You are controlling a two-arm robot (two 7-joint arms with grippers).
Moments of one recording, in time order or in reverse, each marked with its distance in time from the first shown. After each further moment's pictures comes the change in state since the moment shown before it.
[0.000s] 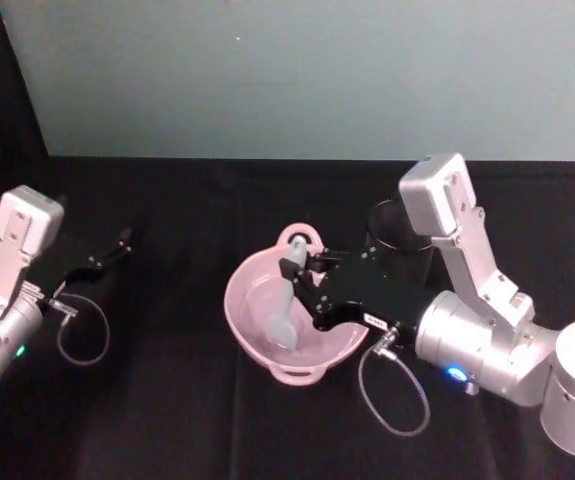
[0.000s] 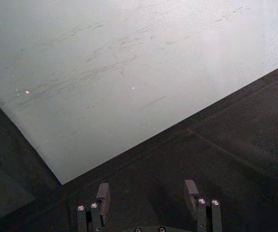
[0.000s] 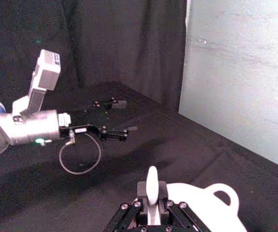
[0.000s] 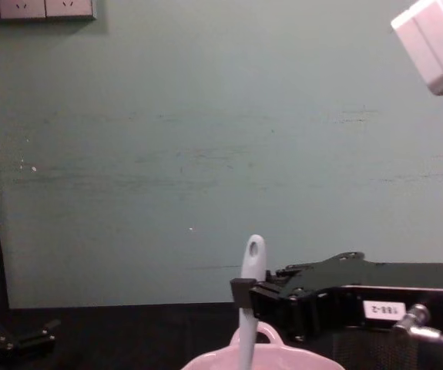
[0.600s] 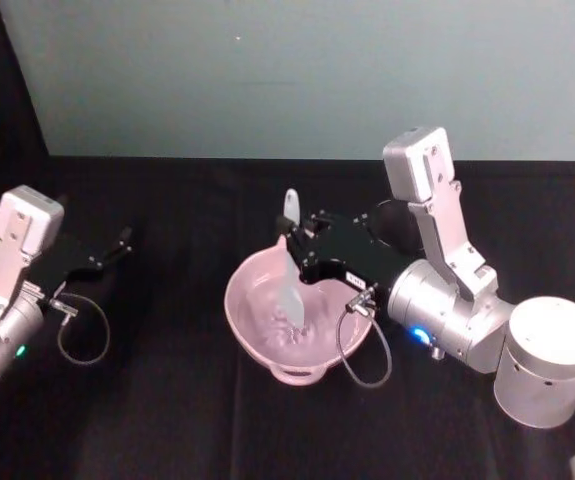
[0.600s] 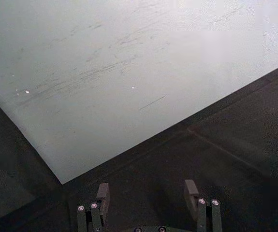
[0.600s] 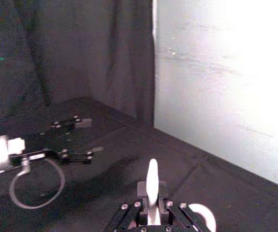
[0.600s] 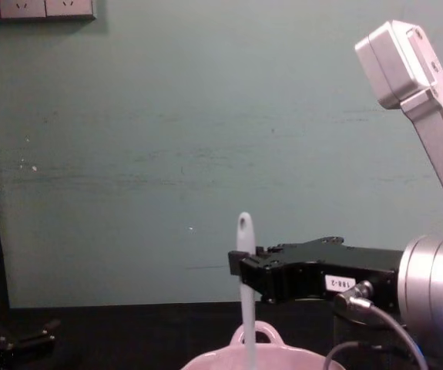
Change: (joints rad) left arm 0.000 0.000 0.000 0.000 0.000 0.000 0.000; right arm 0.083 -0.110 -0.020 0.155 -0.019 -0.073 -0.099
